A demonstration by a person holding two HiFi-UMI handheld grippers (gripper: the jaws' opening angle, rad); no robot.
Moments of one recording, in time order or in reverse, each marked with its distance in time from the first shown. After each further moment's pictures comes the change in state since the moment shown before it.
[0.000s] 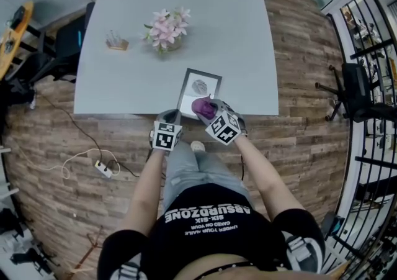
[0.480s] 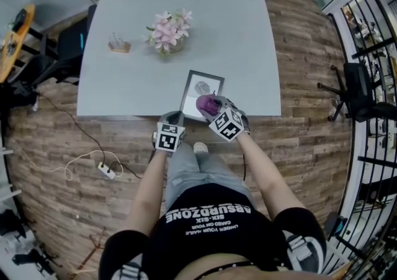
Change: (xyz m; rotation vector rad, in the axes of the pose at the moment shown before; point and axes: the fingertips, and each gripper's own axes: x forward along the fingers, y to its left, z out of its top) left arm 0.000 -0.001 0.000 0.011 0.006 -0.010; right arm 0.003 -0.021 0.000 0.022 0.002 -0.043
